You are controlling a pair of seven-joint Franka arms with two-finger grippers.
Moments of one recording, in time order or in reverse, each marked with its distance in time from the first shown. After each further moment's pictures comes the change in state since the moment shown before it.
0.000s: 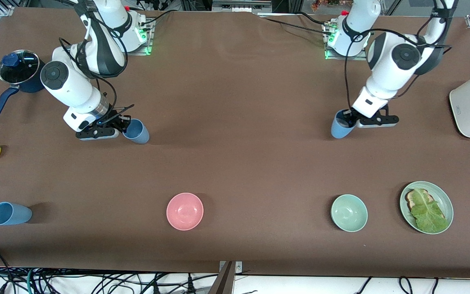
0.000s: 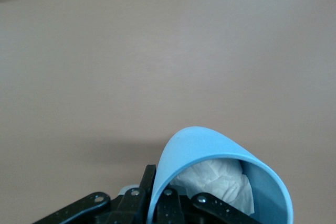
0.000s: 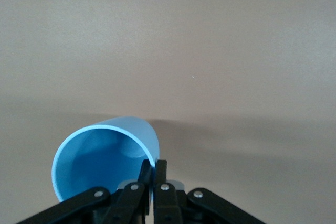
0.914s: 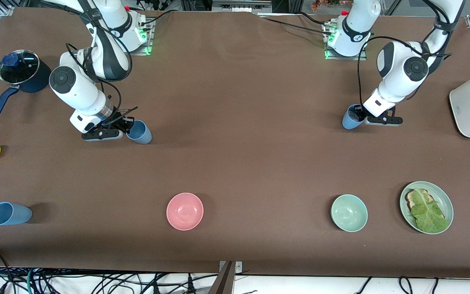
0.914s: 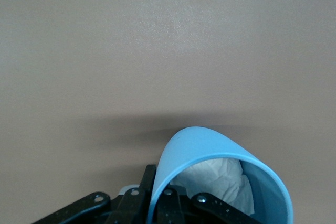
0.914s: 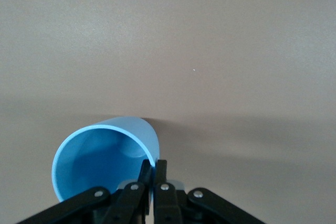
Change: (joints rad) left arm 0.005 0.086 0.231 -0.183 0.000 0.138 0.392; right arm 0.000 0.045 0.001 -0.074 0.000 0.132 0.001
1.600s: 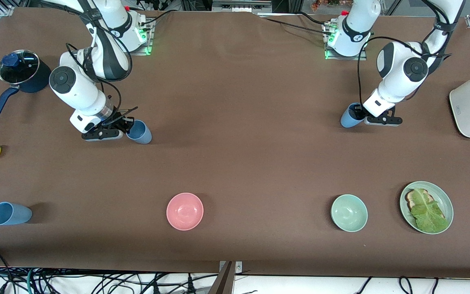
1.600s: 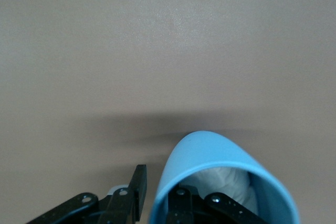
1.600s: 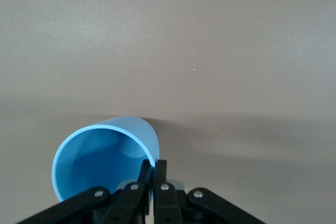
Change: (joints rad) left arm 0.000 0.005 0.002 -0.001 0.000 0.000 0.005; right arm 0.000 0.001 0.000 0.000 0.000 0.000 0.000
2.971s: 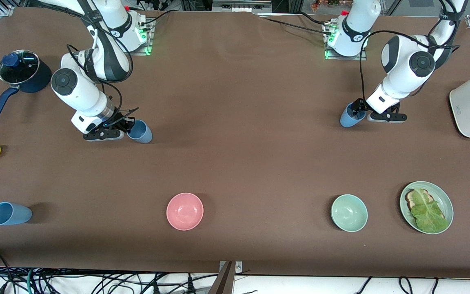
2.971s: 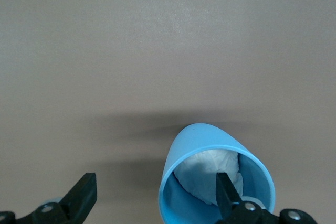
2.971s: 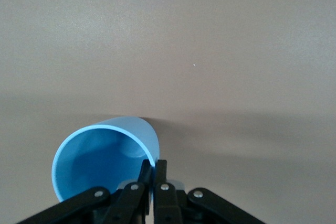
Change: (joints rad) left arm -0.005 -0.080 0.000 0.015 0.000 -0.115 0.000; right arm 0.000 0.012 0.000 -0.001 0.000 -0.001 0.000
